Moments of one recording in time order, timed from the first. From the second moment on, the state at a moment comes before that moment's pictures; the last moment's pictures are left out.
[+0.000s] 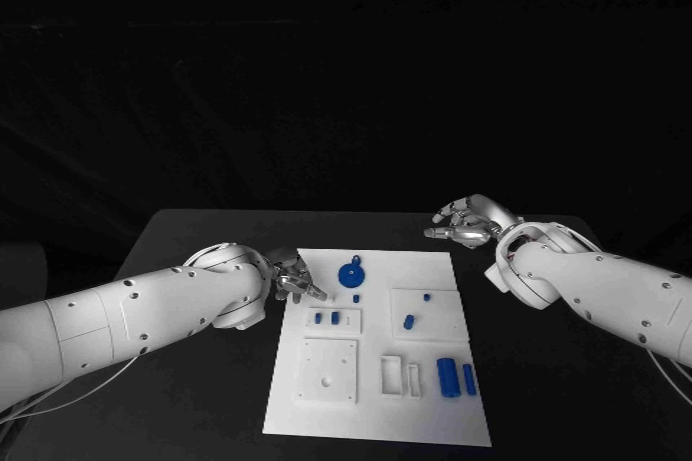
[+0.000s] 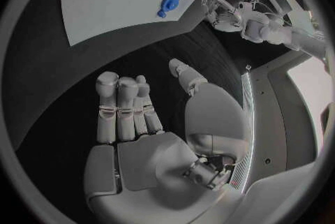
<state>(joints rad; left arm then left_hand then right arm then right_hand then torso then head) 1.24 -0.70 -0.11 1.33 -1.11 -0.12 -0.35 0.92 -0.20 0.54 -0.16 0.09 0.93 0.09 0.37 0.57 1.22 -0.02 0.75 0.36 1.10 -0.12 1.29 0.45 0.08 0.88 -0.12 1.01 1.24 1.21 -0.69 0.00 1.17 -1.08 -0.42 -0.03 0.94 -0.21 0.47 -0.12 0.30 0.82 0.16 0.25 0.45 0.97 0.05 1.18 1.05 1.24 -0.06 1.11 0.99 0.16 1.15 -0.06 1.00 1.31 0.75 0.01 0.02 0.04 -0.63</state>
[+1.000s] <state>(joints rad) 1.23 -0.55 -0.16 1.21 -1.27 -0.35 0.04 1.21 -0.19 0.65 -0.28 0.11 0.88 0.14 0.37 0.53 1.08 0.10 0.30 0.17 1.01 -0.01 1.14 0.41 0.05 0.79 -0.09 0.87 1.23 1.21 -0.68 0.00 1.17 -1.07 -0.42 -0.03 0.94 -0.21 0.47 -0.12 0.30 0.82 0.16 0.25 0.45 0.97 0.05 1.18 1.05 1.24 -0.06 1.11 0.99 0.16 1.16 -0.06 1.00 1.31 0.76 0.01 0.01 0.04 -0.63</state>
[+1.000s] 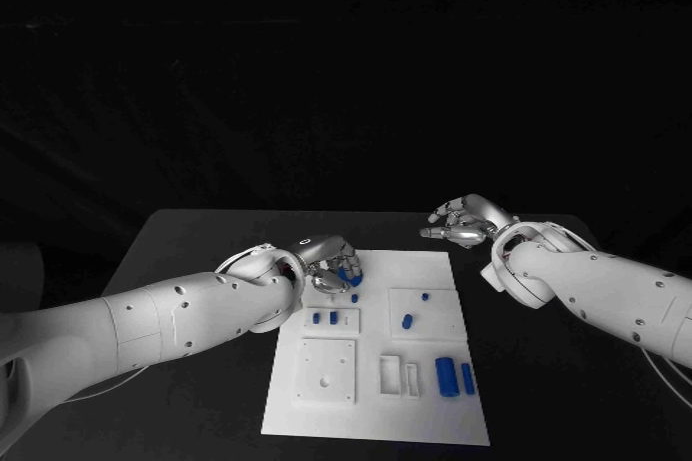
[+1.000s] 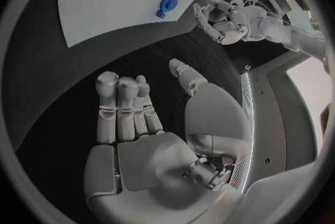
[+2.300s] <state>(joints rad) 1.20 -0.45 -0.20 1.07 -1.45 -0.30 0.03 1.21 -0.20 0.64 -0.27 0.10 0.89 0.14 0.33 0.50 1.09 0.10 0.19 0.14 1.08 -0.01 1.32 0.49 0.05 0.90 -0.11 0.98 1.31 1.21 -0.69 0.00 1.19 -1.07 -0.42 -0.02 0.94 -0.21 0.47 -0.12 0.30 0.82 0.16 0.25 0.45 0.97 0.05 1.18 1.05 1.24 -0.06 1.11 0.99 0.16 1.15 -0.05 1.00 1.31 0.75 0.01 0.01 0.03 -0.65</state>
